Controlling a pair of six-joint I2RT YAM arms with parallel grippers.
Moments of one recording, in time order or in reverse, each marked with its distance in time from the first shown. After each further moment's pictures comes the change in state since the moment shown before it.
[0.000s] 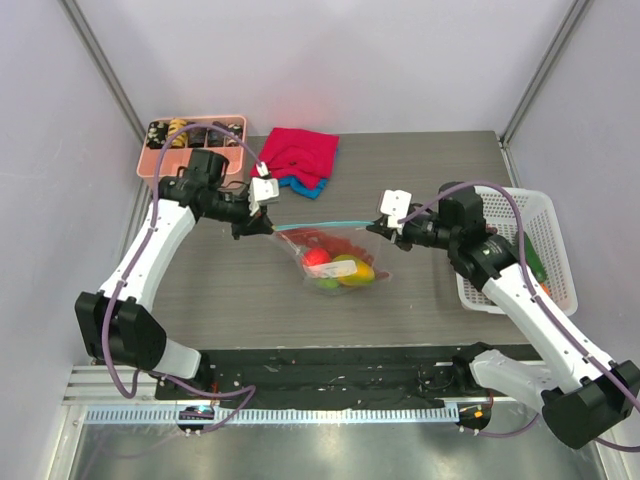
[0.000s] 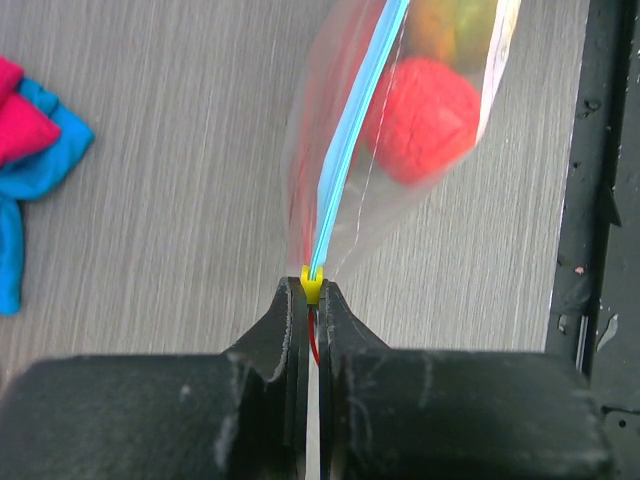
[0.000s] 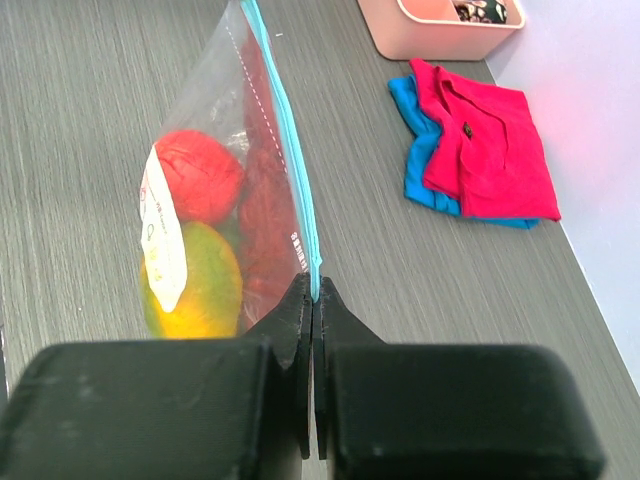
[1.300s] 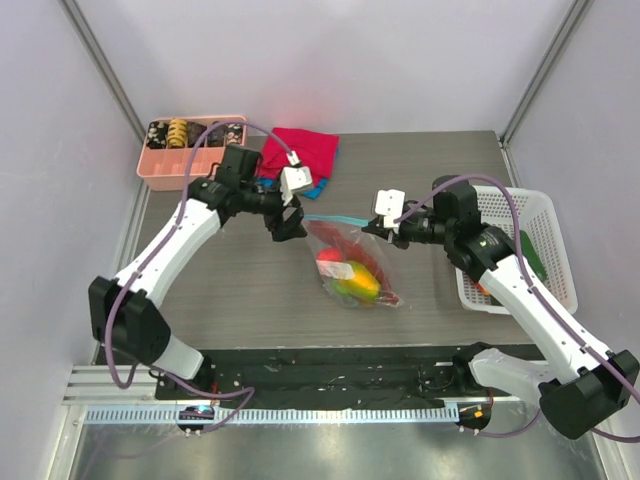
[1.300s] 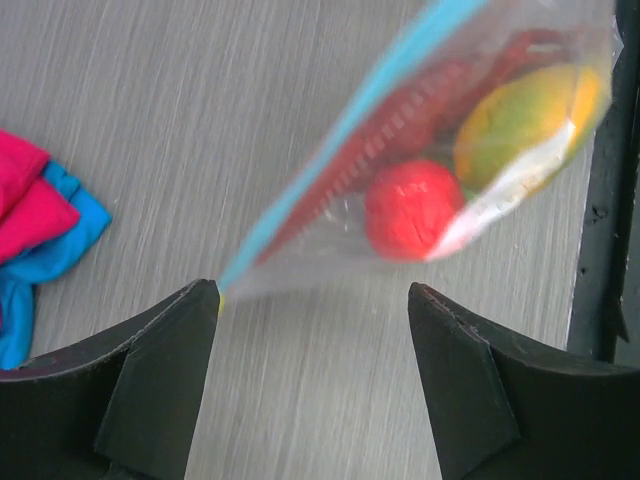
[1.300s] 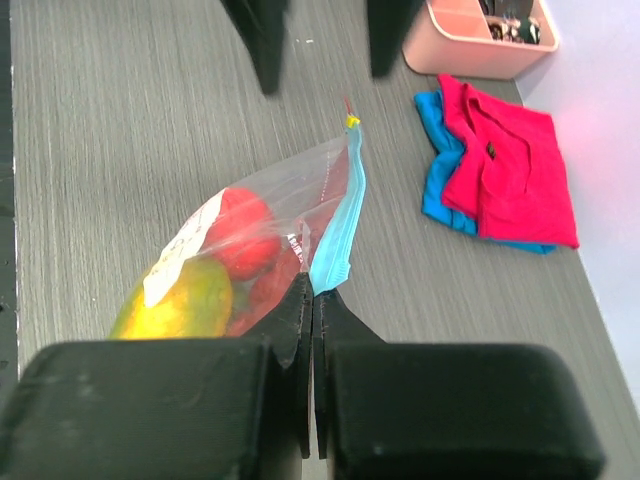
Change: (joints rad) left arm -0.176 0.025 -0.013 0.292 -0.084 -0.311; right arm 0.018 0.050 0.054 -0.057 -0.058 -0.048
